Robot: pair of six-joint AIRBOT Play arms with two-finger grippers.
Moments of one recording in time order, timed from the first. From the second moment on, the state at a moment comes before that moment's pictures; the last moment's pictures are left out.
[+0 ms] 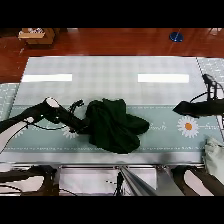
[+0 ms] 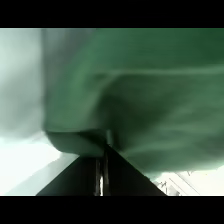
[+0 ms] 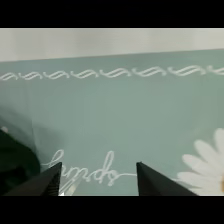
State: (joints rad) left arm -0.19 -1.47 0.69 0.67 -1.20 -1.21; right arm -0.30 -1.01 0.73 -1.07 1.15 1.21
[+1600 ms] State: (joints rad) left arm 0.17 -0.73 1.15 0.66 -1.32 -1.23; right arm -0.20 -0.76 0.93 -0.48 1.07 1.13
